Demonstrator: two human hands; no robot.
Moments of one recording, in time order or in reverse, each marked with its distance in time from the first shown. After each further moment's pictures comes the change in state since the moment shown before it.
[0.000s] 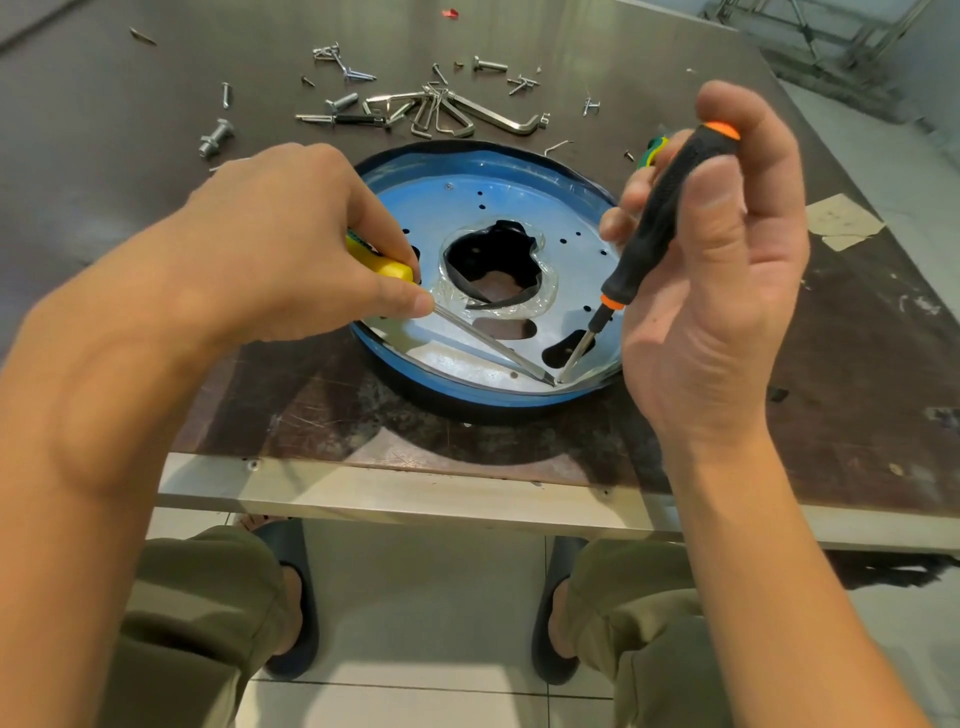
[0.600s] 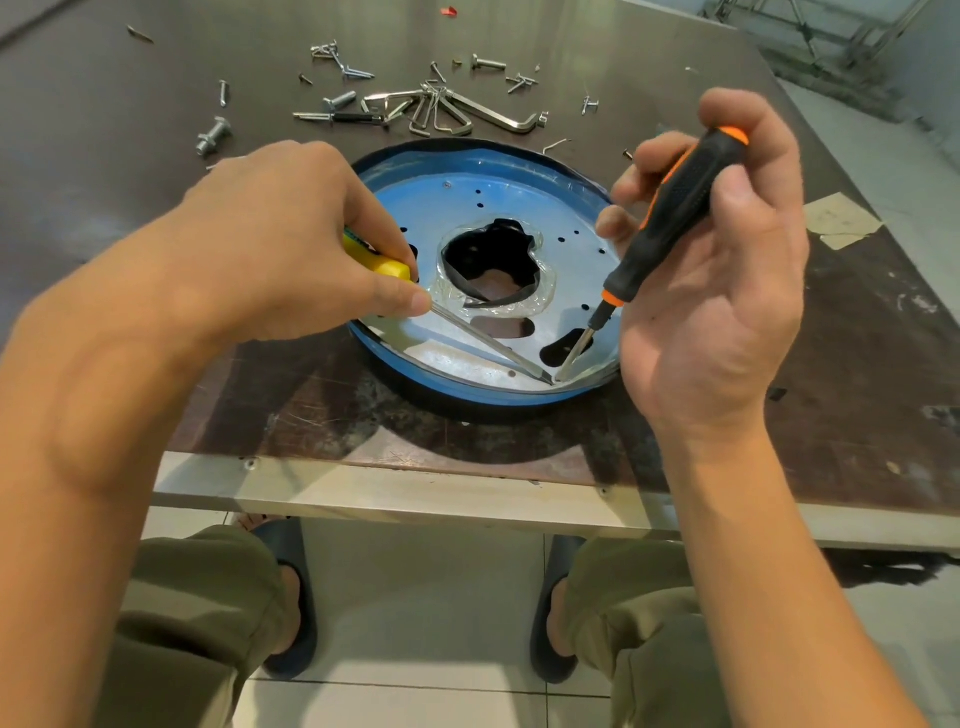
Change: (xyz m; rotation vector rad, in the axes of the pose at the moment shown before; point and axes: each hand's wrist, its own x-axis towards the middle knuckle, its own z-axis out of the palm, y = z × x) left_hand 0.000 0.001 0.001 0.006 0.020 -0.016; right_hand 0.000 -0.001 -0.002 0.079 0.020 0.044
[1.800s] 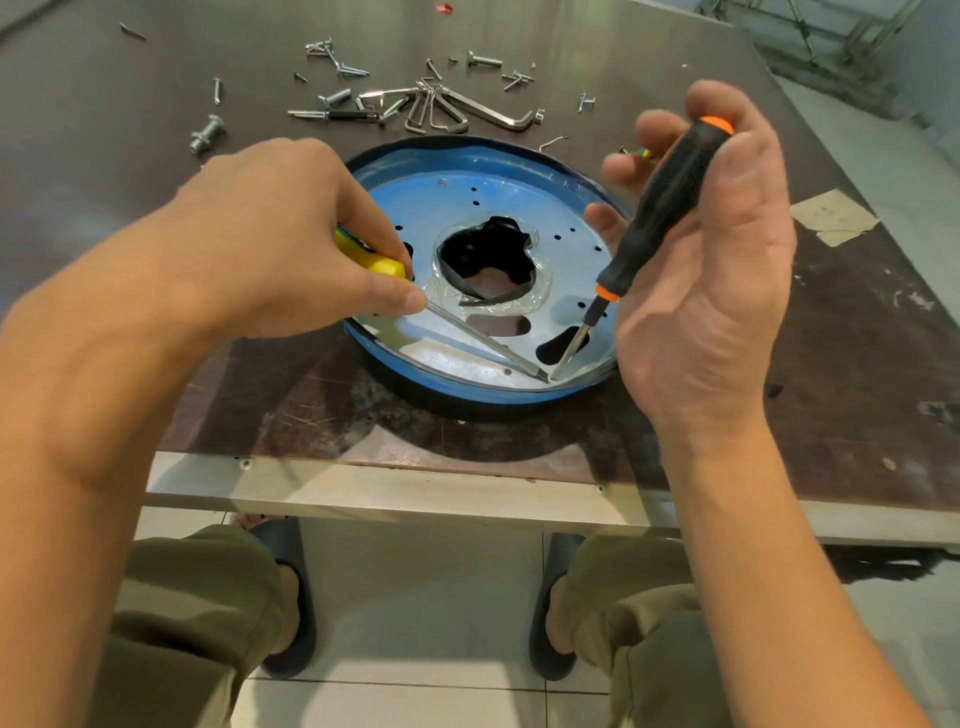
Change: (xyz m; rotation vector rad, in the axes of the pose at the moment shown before) left_hand 0.001 -0.001 -0.001 0.001 -0.020 0.019; right_hand 0.001 -0.003 0.003 -0.029 0.051 0.066
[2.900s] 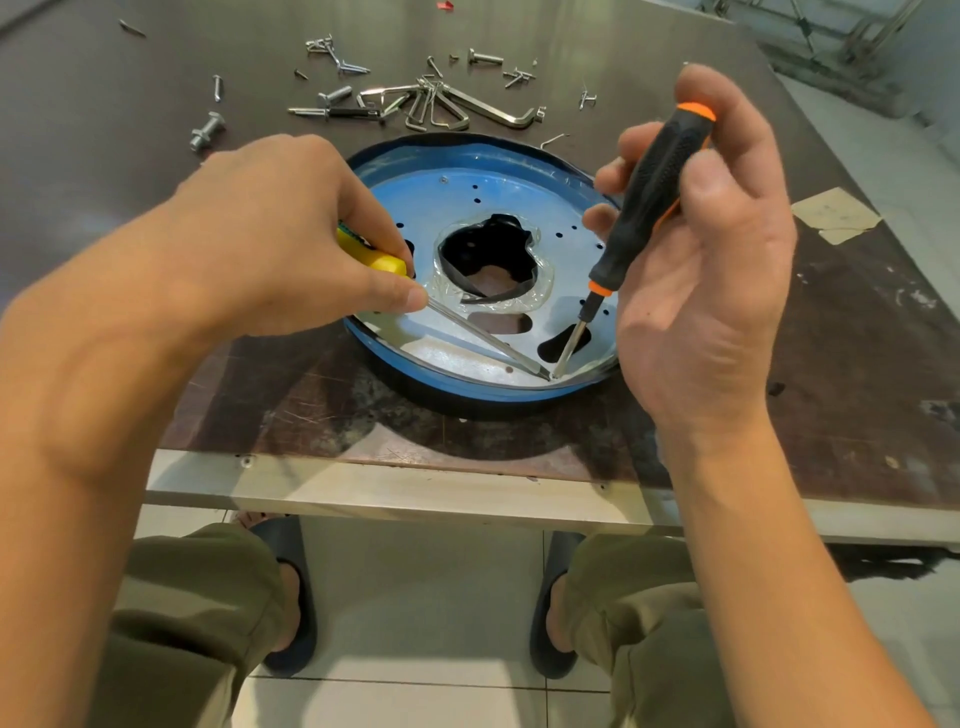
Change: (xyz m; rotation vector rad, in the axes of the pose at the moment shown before) left_hand -0.001 0.001 0.000 -0.002 0.026 -0.006; right_hand 0.000 0.001 -0.002 -0.027 -0.071 -0.019
